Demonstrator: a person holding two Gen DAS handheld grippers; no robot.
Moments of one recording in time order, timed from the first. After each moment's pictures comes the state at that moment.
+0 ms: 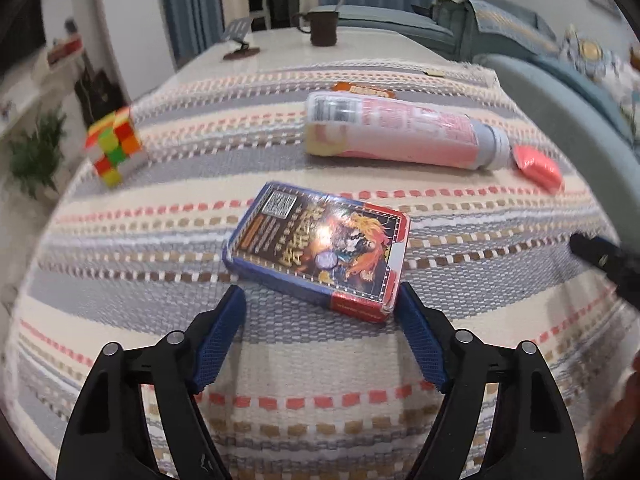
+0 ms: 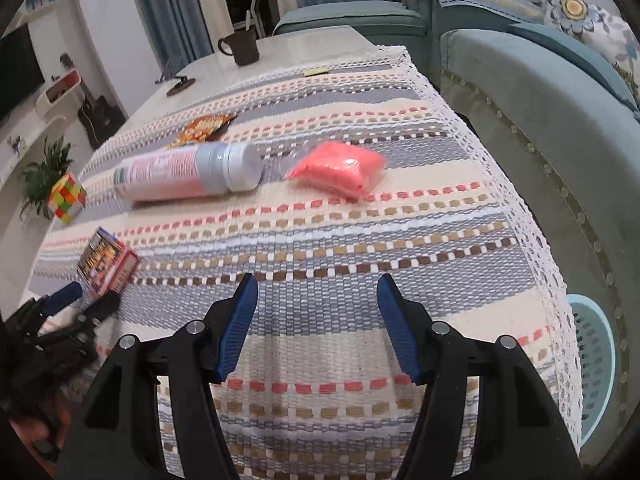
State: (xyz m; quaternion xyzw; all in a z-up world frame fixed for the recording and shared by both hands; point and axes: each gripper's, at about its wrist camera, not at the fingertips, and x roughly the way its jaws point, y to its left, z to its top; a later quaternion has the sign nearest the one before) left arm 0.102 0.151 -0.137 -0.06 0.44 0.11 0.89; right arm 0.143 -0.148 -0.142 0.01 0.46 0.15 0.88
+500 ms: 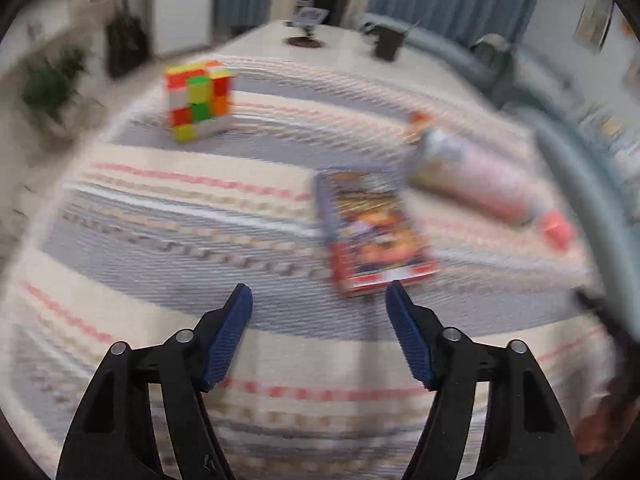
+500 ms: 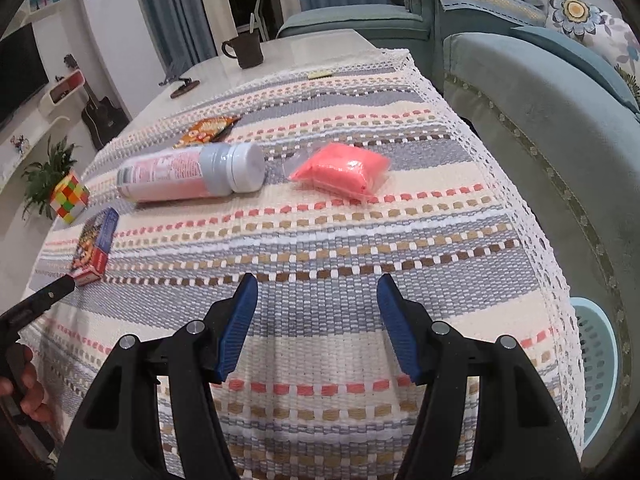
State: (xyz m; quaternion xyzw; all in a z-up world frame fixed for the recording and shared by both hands) left arm 0.074 0.238 -0.126 -0.20 0.42 0.09 0.88; right arm 0.143 -0.151 -0.140 0.02 0.45 0.16 0.88
